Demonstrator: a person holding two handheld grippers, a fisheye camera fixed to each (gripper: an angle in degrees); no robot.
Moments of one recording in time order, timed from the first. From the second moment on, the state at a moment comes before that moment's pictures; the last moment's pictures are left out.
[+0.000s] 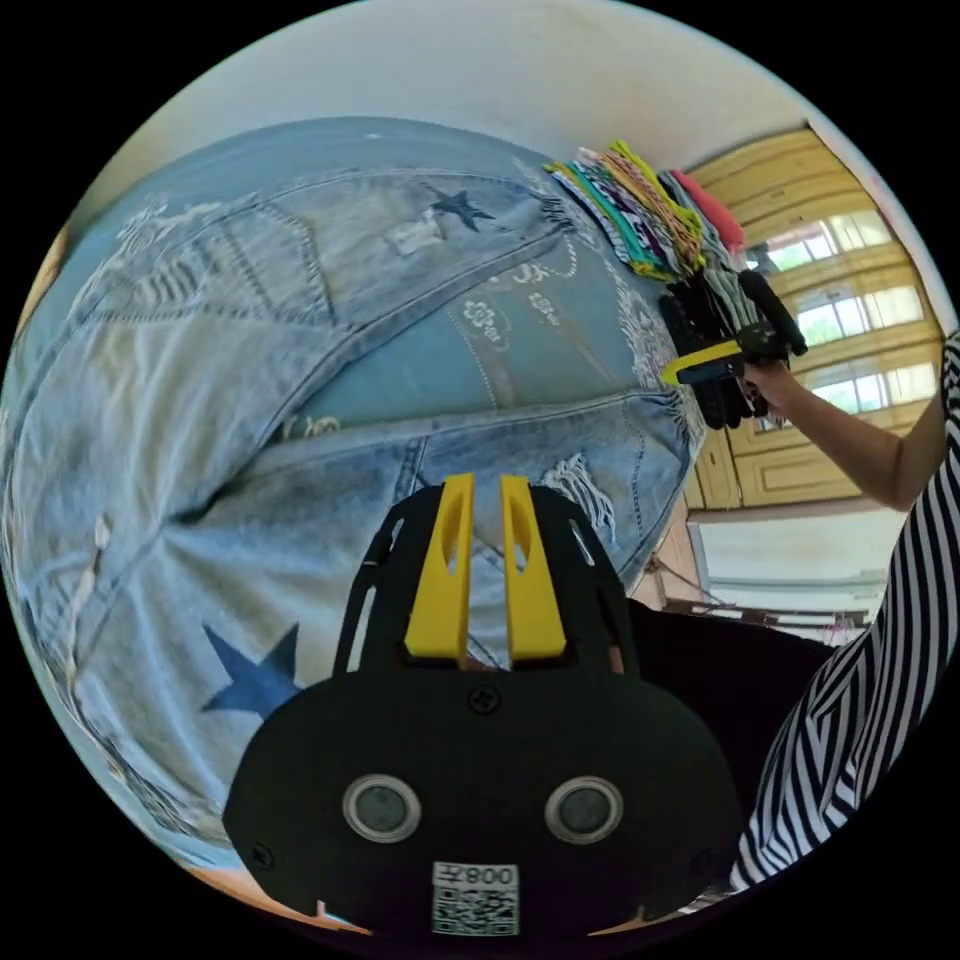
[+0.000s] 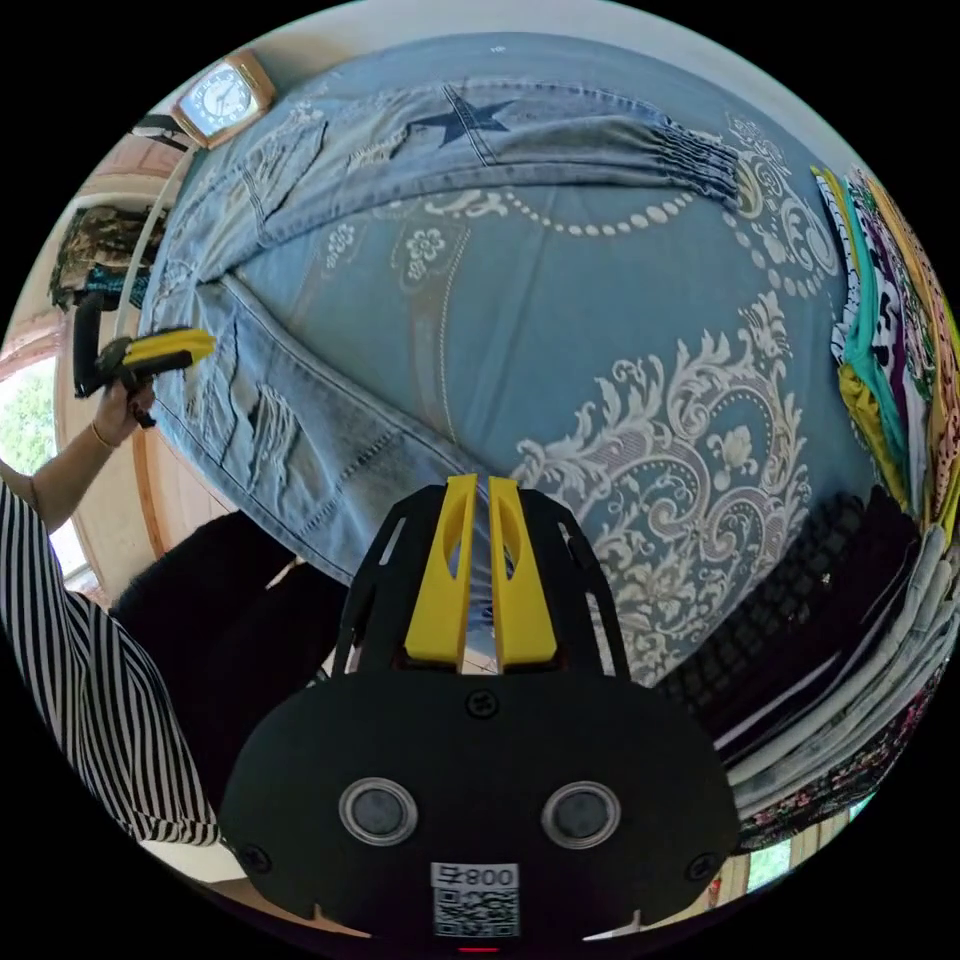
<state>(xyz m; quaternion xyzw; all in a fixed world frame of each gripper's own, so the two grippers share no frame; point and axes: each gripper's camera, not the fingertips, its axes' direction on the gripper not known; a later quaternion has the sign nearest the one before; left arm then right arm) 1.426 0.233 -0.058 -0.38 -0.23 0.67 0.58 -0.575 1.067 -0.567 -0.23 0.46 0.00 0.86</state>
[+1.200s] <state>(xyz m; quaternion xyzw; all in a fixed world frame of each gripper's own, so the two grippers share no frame) 1.425 -0.054 -0.222 -0.12 -0.38 0.57 0.72 -0.370 0.976 -0.525 -0.29 0.41 0.16 0.85</state>
